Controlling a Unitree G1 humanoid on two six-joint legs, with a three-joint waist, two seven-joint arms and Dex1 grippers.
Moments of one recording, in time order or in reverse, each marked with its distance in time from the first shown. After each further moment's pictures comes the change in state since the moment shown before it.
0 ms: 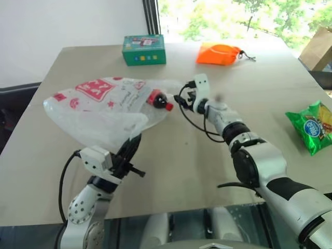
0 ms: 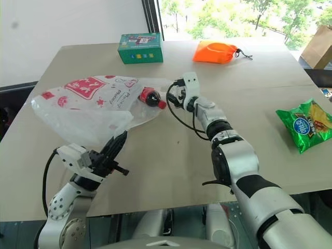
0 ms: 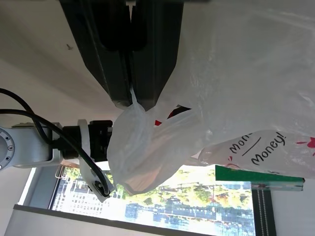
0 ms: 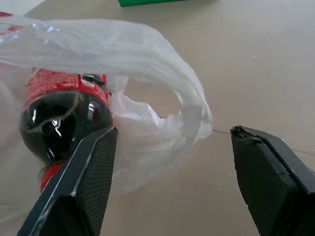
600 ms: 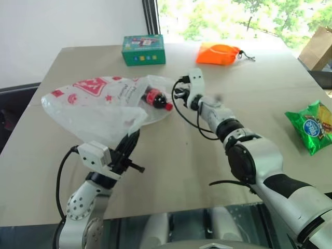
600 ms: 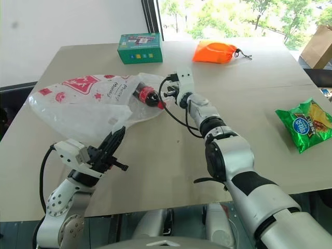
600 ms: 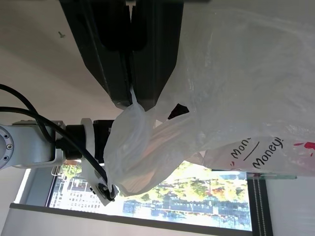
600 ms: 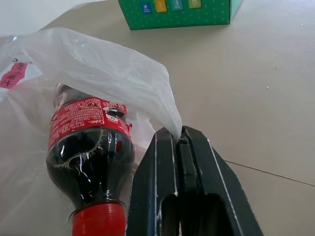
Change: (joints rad) left arm -0.030 0.011 0.007 -0.017 0.009 0.025 0.013; right arm -0.068 0.040 -0.078 0.044 -0.051 -0.050 -0.025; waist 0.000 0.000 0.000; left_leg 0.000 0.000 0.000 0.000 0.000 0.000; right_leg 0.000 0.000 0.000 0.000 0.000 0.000
